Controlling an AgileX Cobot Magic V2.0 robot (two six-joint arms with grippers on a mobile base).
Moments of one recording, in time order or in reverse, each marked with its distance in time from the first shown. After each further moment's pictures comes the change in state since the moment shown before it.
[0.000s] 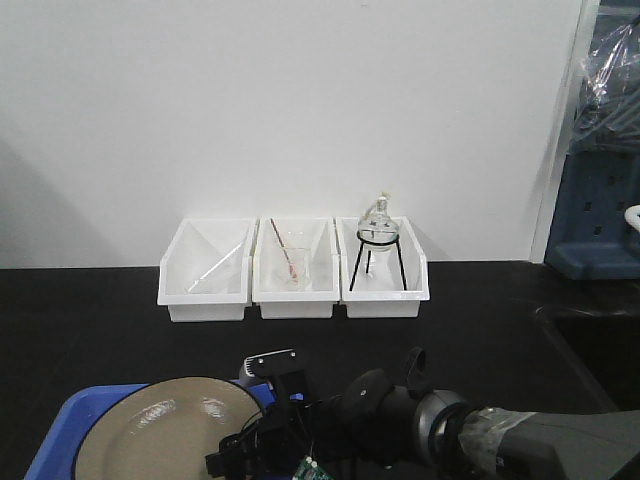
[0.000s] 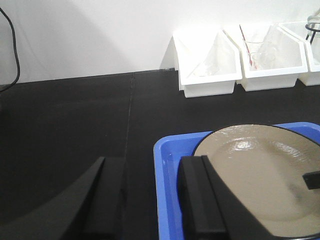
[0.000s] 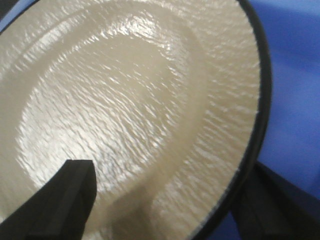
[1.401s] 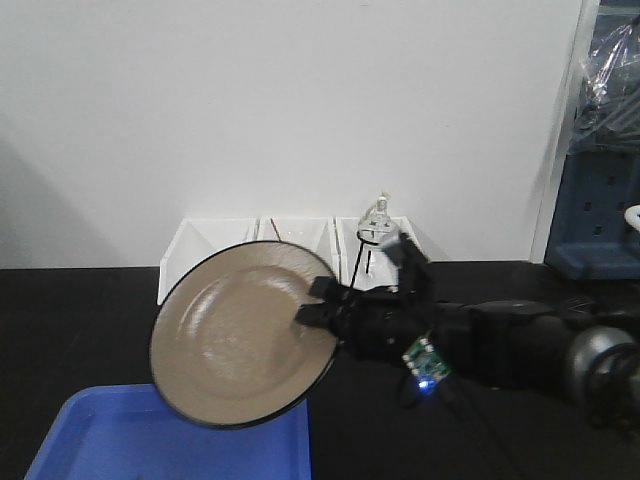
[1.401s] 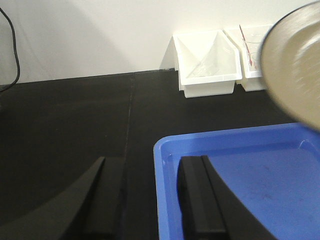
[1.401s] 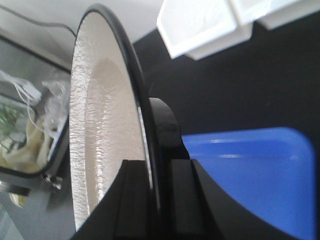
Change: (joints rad) left arm 0.000 0.000 0.000 0.000 -0.001 0.000; right arm -0.197 -0.271 0.121 0.568 0.116 0.012
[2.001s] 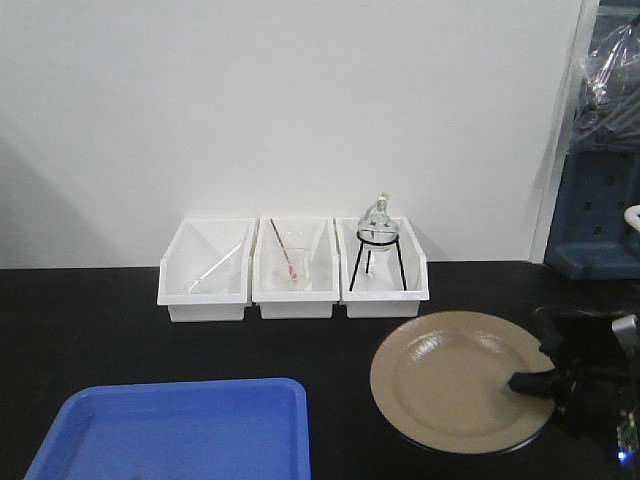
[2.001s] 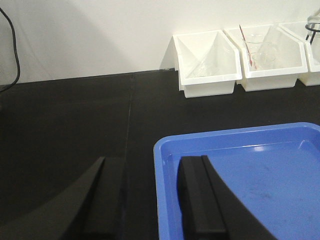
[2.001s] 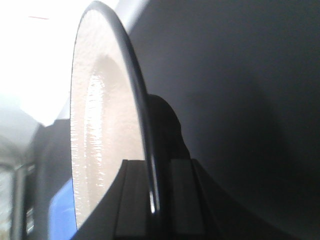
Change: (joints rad) left arm 0.000 0.000 0.000 0.000 0.000 0.000; right arm -0.614 -0.104 0.402 -0.003 0.268 -0.063
